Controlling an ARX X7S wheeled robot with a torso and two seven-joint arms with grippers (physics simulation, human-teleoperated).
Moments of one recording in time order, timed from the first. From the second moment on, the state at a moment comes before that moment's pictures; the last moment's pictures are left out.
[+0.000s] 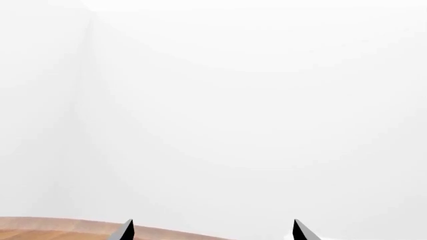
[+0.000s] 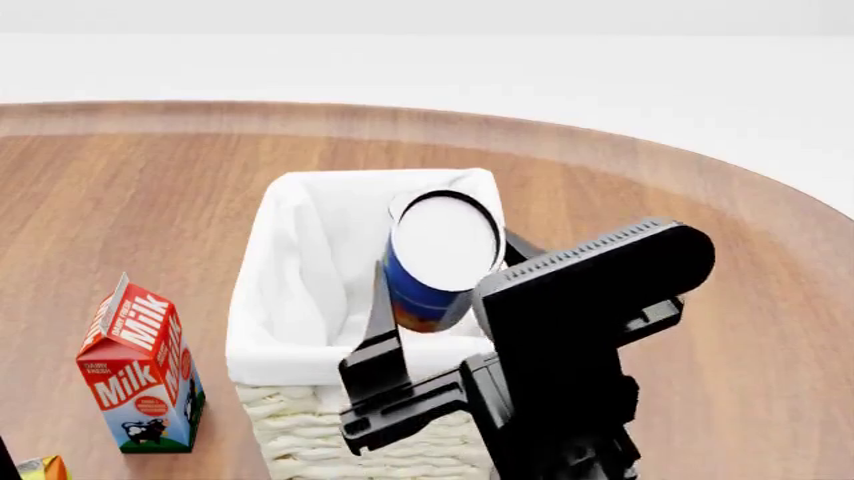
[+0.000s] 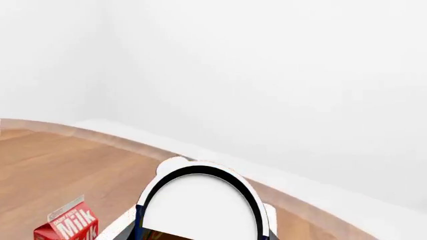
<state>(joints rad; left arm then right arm) 0.23 -0.38 0.23 0.30 -0.13 0.52 -0.55 0.64 0.56 -0.41 -0.65 0.86 0.79 0.44</state>
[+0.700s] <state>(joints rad) 0.23 -0.38 0.23 0.30 -0.12 0.51 -0.56 1.20 0.24 -0.61 0.08 0.80 1.05 0.38</state>
